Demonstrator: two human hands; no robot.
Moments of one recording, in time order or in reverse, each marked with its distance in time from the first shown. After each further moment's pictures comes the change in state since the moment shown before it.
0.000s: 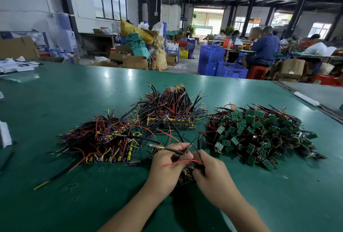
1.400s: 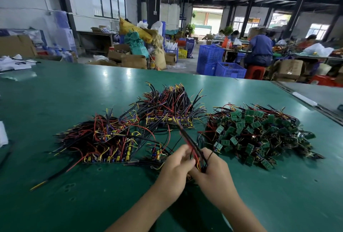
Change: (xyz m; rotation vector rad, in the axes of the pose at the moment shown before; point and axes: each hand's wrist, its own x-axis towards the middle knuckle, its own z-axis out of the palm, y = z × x) left_hand -0.009 0.010 0.011 -0.237 -0.233 -0.232; right_hand -0.001 -0.002 0.003 0.103 0.145 0.028
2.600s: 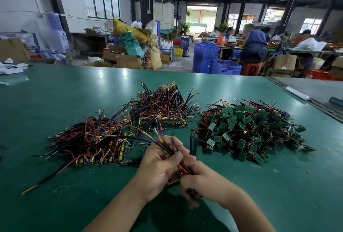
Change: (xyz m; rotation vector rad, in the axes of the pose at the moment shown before) left_hand 0.001 0.008 -0.010 -0.624 -0.058 0.137; right_hand 0.000 -0.016 -0.023 0.509 -0.715 0.304
